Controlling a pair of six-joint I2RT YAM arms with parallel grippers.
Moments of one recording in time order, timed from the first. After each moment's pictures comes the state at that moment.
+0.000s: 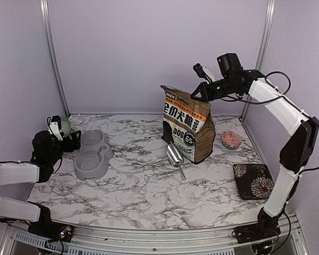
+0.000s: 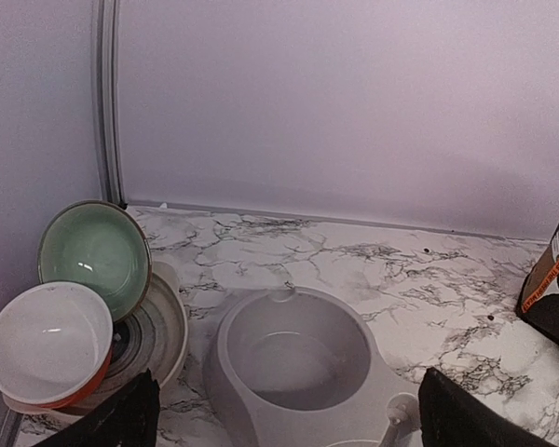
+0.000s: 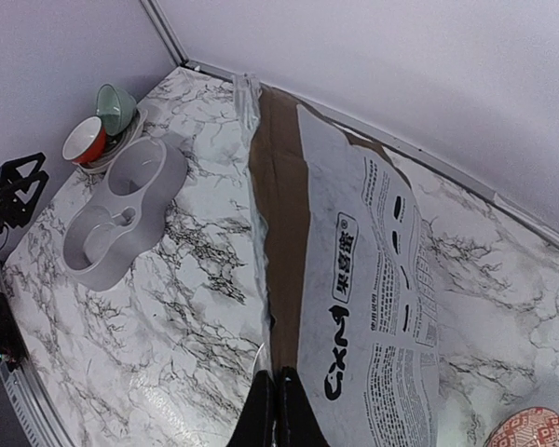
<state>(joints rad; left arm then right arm) -0.12 1.18 0.34 0.67 -0.03 -0.17 0.41 1.80 1.96 -0.80 -0.41 0.01</state>
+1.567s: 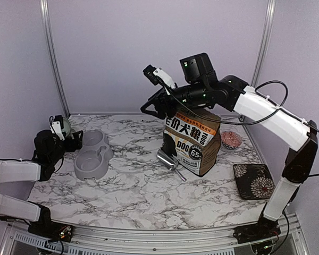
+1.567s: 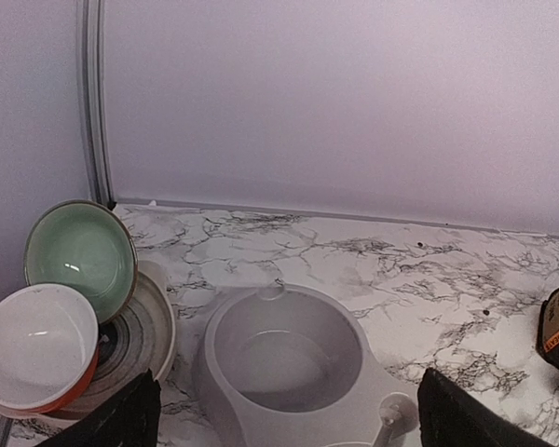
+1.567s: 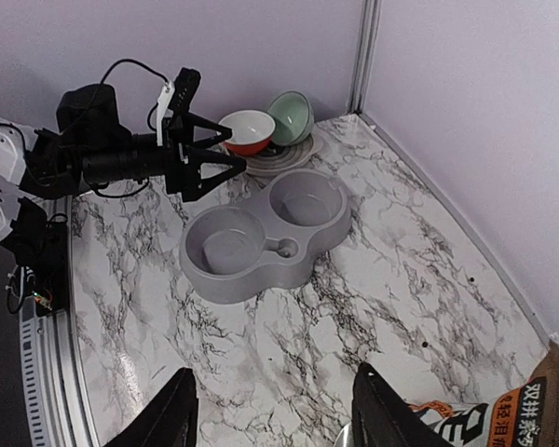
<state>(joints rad) -0.14 1.21 0.36 0.67 -0.02 -0.17 0.86 1.74 1.91 -0.62 -0.28 -0.12</state>
